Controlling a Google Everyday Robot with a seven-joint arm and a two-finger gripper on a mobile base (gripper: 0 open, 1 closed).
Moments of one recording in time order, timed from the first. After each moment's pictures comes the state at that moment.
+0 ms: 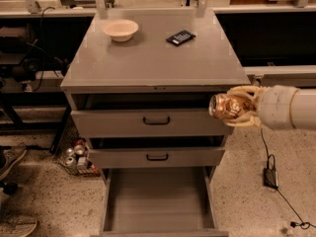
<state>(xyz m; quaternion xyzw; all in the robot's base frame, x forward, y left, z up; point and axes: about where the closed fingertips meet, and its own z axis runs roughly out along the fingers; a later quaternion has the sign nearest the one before) 0.526 -0.207 0.846 -0.63 0.61 -0.04 0.49</state>
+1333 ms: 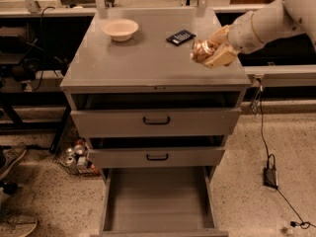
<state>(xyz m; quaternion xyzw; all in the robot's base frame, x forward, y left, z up) 0.696 -0.179 0.904 -0.63 0.66 0.06 0.41</state>
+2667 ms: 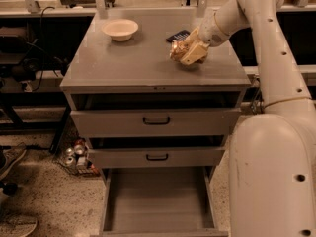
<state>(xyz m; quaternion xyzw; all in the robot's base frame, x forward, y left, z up) 0.774 -0.120 0.863 -0.63 0.68 0.12 0.35</state>
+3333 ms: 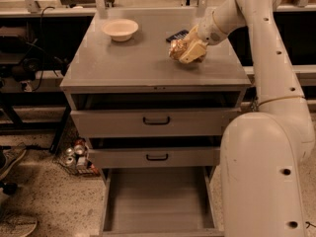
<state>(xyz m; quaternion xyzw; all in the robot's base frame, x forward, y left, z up) 0.783 -0.114 0.862 -0.63 0.68 0.12 0.35</state>
